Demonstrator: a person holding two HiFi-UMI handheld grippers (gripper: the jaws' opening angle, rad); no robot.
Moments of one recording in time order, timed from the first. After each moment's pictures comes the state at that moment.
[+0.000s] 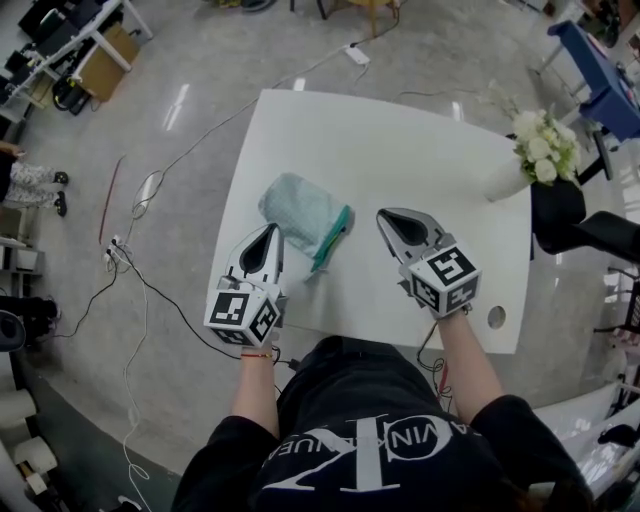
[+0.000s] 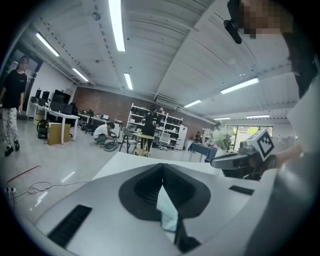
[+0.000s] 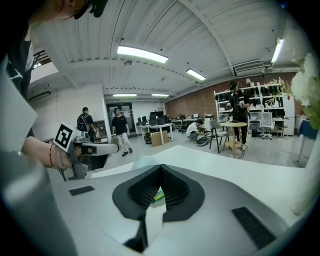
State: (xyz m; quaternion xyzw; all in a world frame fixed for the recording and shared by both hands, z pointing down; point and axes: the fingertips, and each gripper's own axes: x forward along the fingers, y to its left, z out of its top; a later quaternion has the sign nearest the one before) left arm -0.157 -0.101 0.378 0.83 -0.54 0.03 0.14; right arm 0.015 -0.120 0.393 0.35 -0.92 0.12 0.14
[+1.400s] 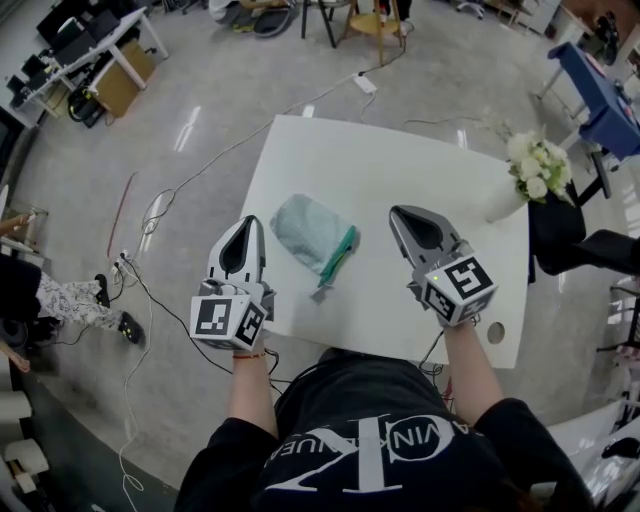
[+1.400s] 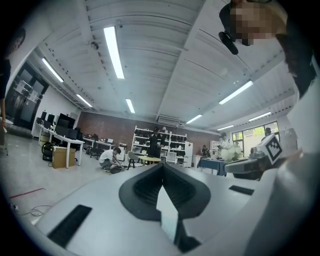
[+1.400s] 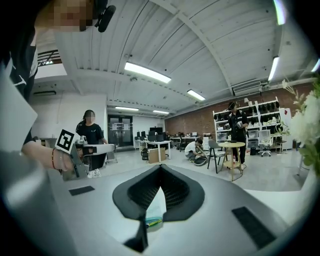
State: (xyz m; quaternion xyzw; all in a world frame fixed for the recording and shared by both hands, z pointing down) left arm -0.196 -0.108 0.288 0.81 -0.58 -0.03 0.03; right arm 0.019 -0.128 0.317 0.37 -0.92 0.06 0.06
